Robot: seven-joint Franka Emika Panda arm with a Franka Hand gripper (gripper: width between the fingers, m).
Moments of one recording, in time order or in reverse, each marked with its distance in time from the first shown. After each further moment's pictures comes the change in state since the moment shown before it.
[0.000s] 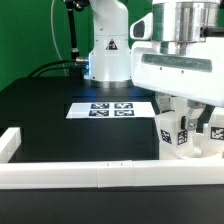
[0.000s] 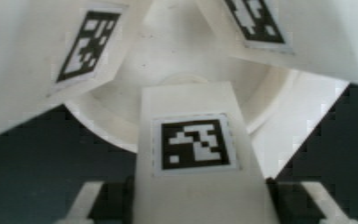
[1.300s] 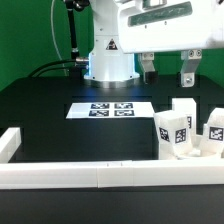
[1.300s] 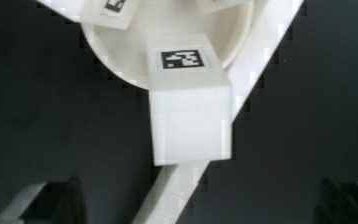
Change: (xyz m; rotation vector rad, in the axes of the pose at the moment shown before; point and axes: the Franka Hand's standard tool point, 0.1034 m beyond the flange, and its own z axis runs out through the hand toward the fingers) arm 0.019 0.004 -0.061 0.094 -0.033 -0.057
